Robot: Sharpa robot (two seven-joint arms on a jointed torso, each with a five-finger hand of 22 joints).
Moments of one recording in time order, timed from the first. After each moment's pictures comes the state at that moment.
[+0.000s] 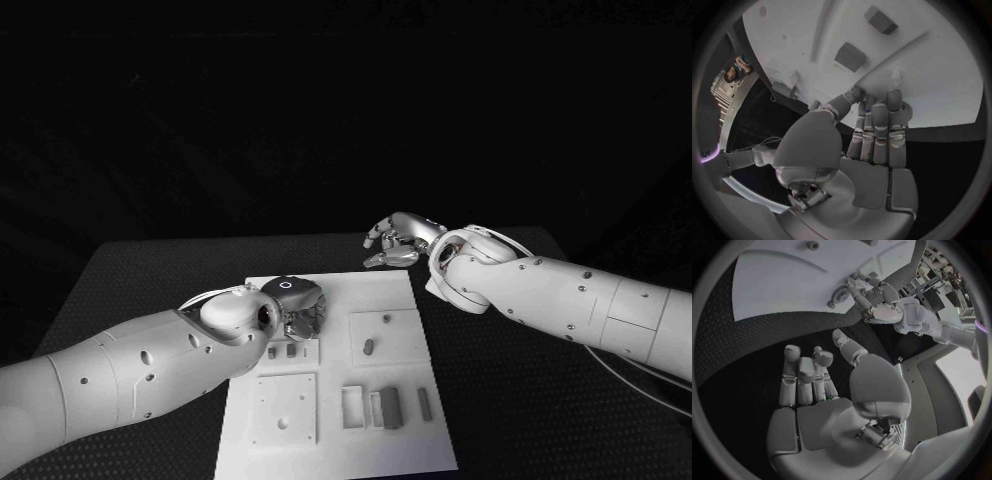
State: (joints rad) left arm 1.28 -0.47 -0.24 1.21 -1.61 -0.20 -0.07; left_hand 1.19 -0.12 0.53 -0.29 0.06 0.96 0.14 0.29 0.49 1.18 0.08 0.16 0.17 1.12 -0.03 1.33 0.44 0.04 1.24 -0.13 0.32 1.31; right arm 1.22 -0.73 0.05 1.30 -1.30 -0.33 -0.07; right_hand 1.04 -0.11 0.53 -0.29 0.04 0.85 0.14 0.24 0.53 1.23 0.03 1.04 1.02 1.14 -0.08 1.48 0.89 0.25 1.04 0.01 0.95 1.31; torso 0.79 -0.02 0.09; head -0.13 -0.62
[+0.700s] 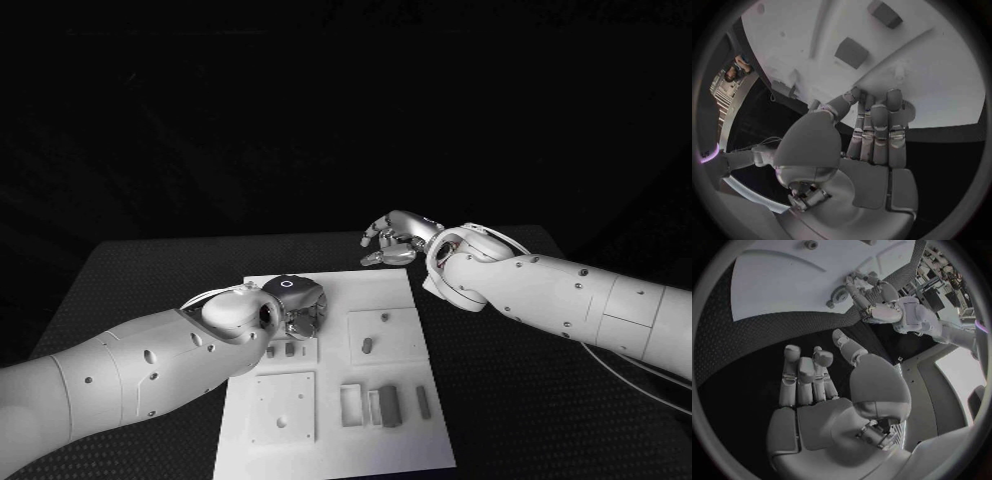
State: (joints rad) left arm 1.28 -0.45 -0.23 1.19 -1.61 -0.20 -0.07; left_hand 1.20 -0.10 0.56 -0.29 0.08 0.99 0.13 0.30 0.48 1.21 0.07 0.16 0.18 1.15 -0.04 1.33 0.43 0.04 1.26 -0.14 0.33 1.31; right arm 1.22 -0.72 0.05 1.30 -1.30 -0.33 -0.07; right_hand 1.04 -0.11 0.53 -0.29 0.04 0.85 0.14 0.24 0.53 1.23 0.03 1.04 1.02 1.14 -0.08 1.48 0.89 0.25 1.04 0.01 0.95 1.31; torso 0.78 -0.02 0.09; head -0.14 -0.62
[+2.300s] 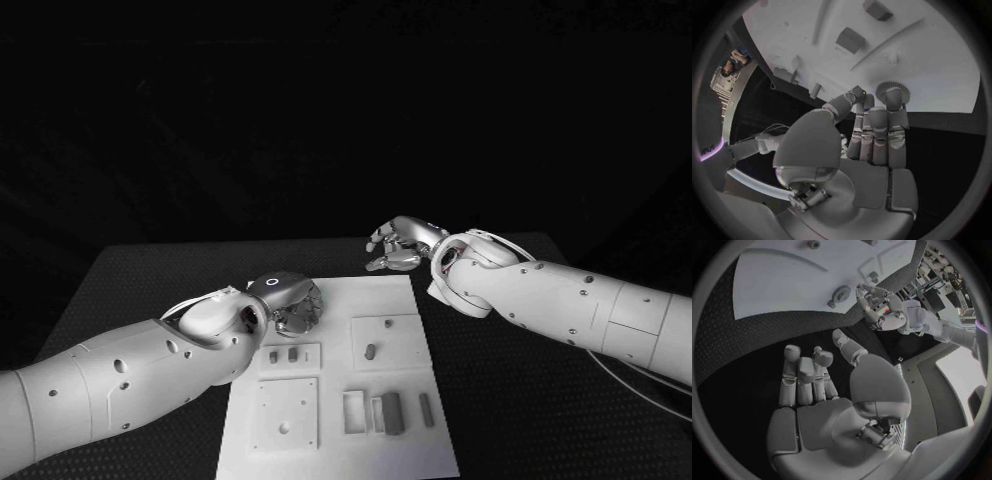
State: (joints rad) left arm 1.26 -0.54 -0.18 1.27 -1.57 -0.33 -0.03; left_hand 1.21 -0.07 0.62 -0.29 0.06 1.05 0.11 0.33 0.49 1.30 0.04 0.14 0.21 1.21 -0.07 1.34 0.44 0.02 1.32 -0.17 0.37 1.31; right arm 1.22 -0.73 0.05 1.30 -1.30 -0.33 -0.07; right_hand 1.04 -0.11 0.53 -0.29 0.04 0.85 0.14 0.24 0.53 1.23 0.03 1.04 1.02 1.14 -0.08 1.48 0.89 0.25 1.04 0.01 0.95 1.31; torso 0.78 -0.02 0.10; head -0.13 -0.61
